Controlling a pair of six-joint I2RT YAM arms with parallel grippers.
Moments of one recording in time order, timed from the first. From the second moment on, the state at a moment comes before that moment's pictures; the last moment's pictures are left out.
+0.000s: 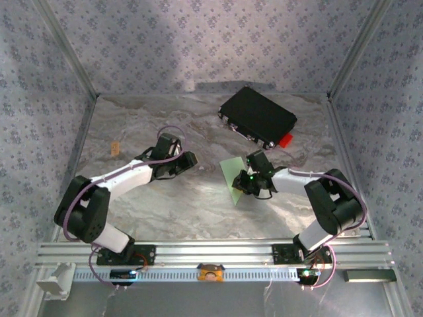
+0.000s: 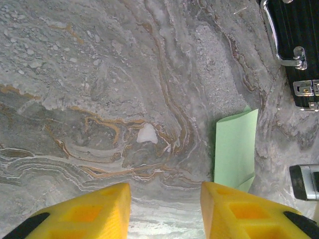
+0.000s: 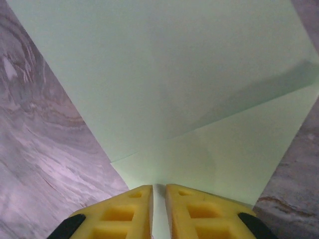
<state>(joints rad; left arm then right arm) -0.54 1.50 0.84 -0.18 0.21 -0.91 0.52 1.57 0.64 -0.09 -0.36 0.96</state>
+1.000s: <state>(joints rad) -0.68 2.02 1.31 -0.12 0.55 -0.86 0.34 1.27 0.46 -0.13 -0.30 0.98</state>
